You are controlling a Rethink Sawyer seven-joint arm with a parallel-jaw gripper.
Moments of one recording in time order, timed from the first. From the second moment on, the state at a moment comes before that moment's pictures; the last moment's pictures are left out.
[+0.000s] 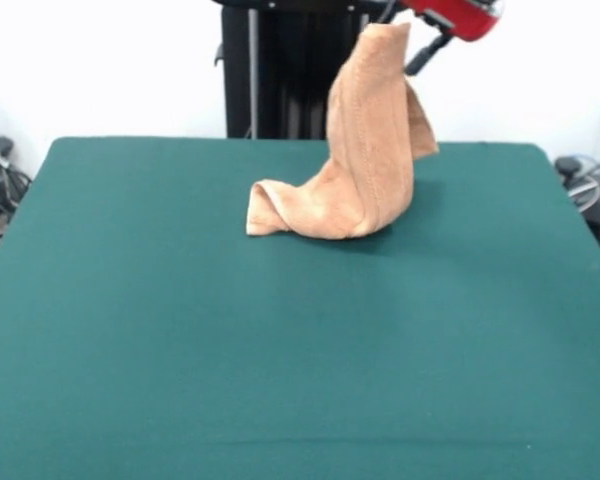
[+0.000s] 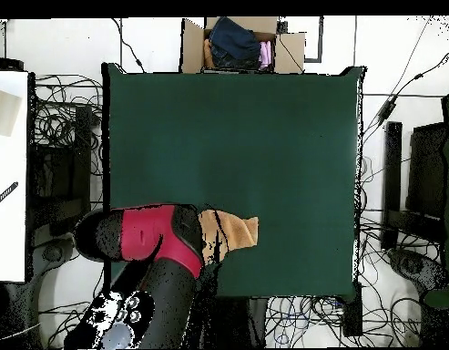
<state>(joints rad) 0.38 -0.67 -0.45 1.64 -0.14 0.94 1.85</state>
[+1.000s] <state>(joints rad) 0.43 -0.65 -0.49 1.61 -0.14 0.95 1.85</state>
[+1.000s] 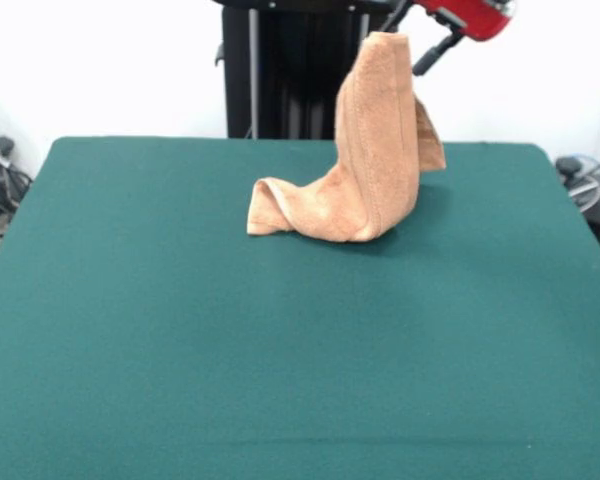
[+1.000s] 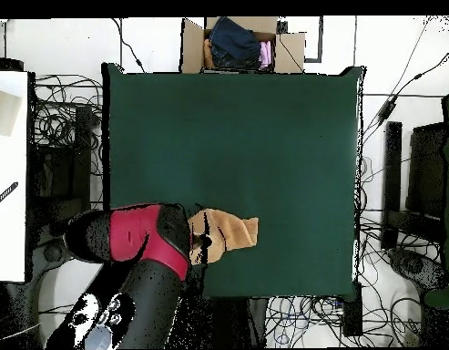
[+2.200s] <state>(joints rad) 0.53 -0.56 -0.64 1.52 -0.15 1.03 1.85</state>
